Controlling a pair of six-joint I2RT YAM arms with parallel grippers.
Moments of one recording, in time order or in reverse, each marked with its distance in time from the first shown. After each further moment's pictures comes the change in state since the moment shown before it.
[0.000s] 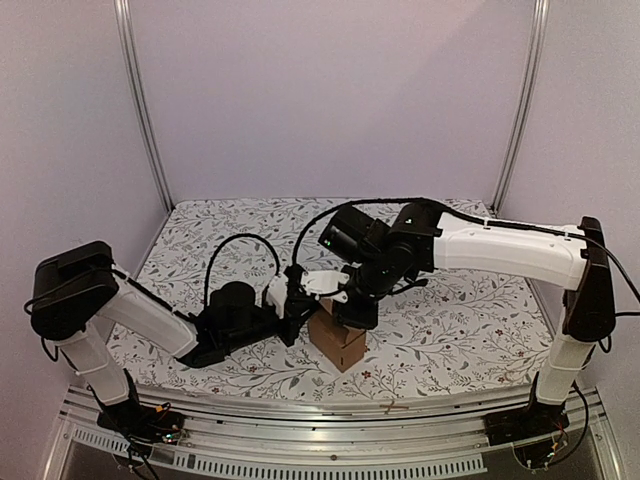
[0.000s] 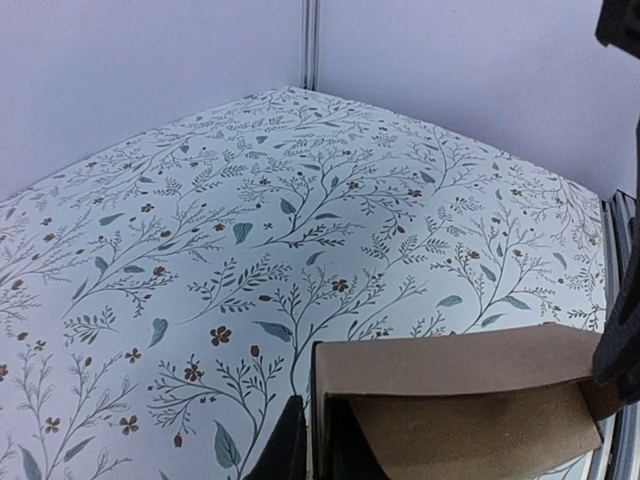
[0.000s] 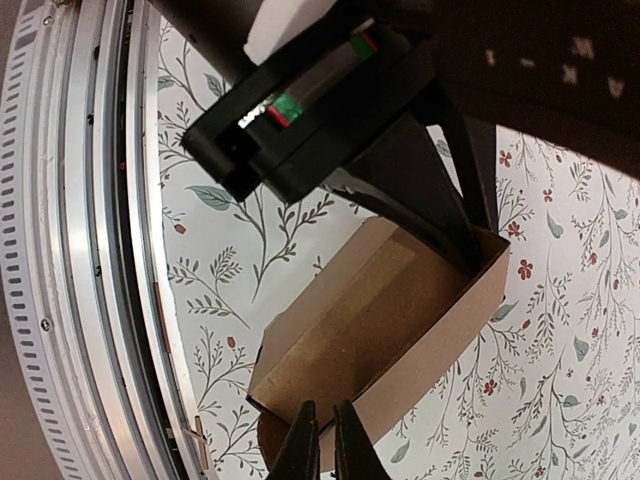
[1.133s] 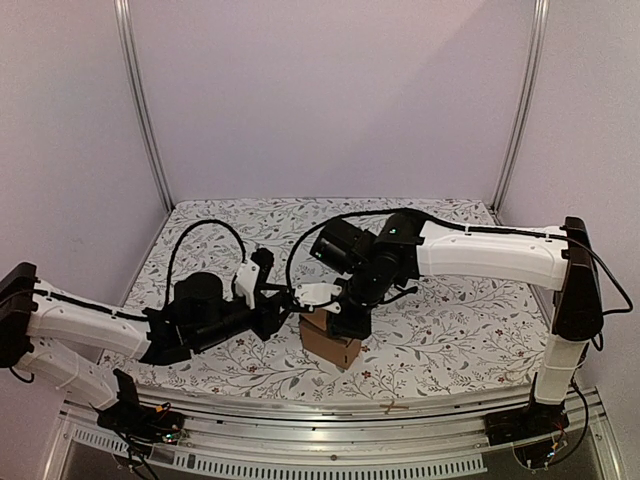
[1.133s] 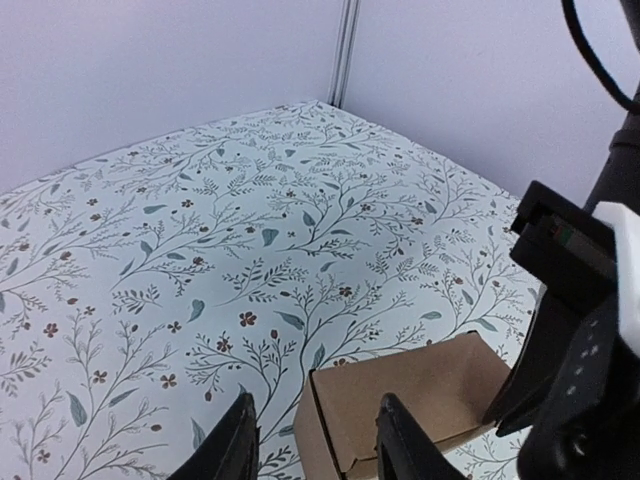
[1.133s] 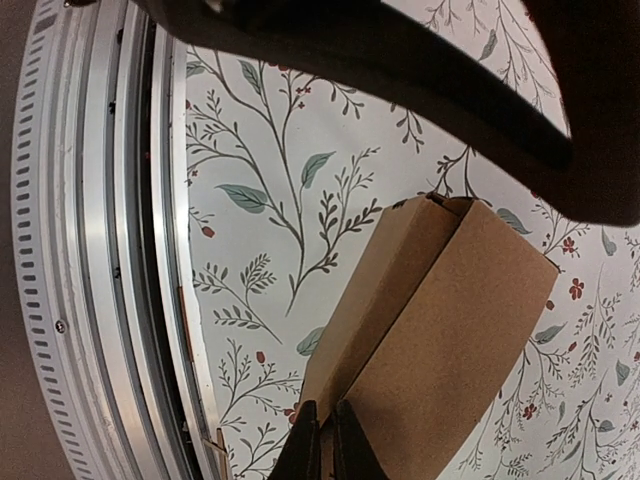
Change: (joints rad) left arm -0.022 -0.439 -0.080 -0.341 -0.099 -0.120; right arm 0.005 0.066 0.000 0.007 -0.072 -0.004
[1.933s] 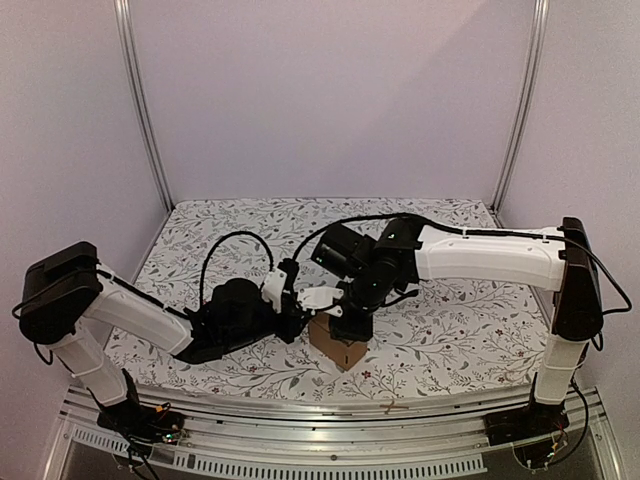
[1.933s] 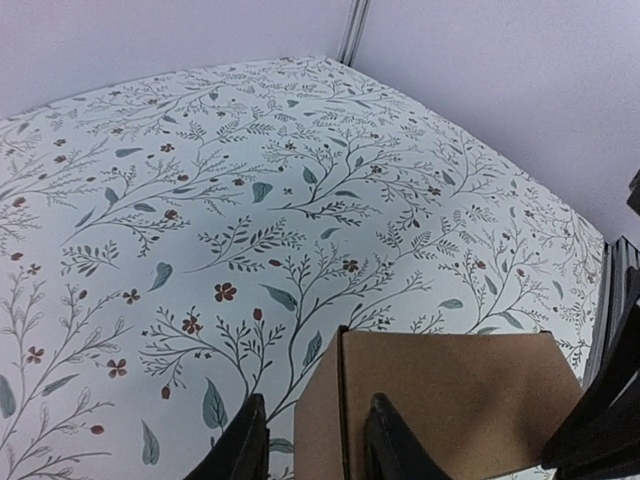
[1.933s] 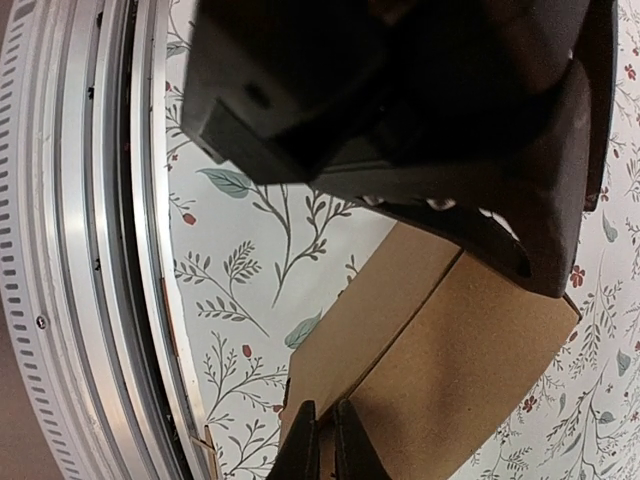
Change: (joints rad) left arm 0.019 0.351 0.097 0.133 0.027 -0.095; right arm 0.000 0.000 -0.033 0.018 0.019 -0.001
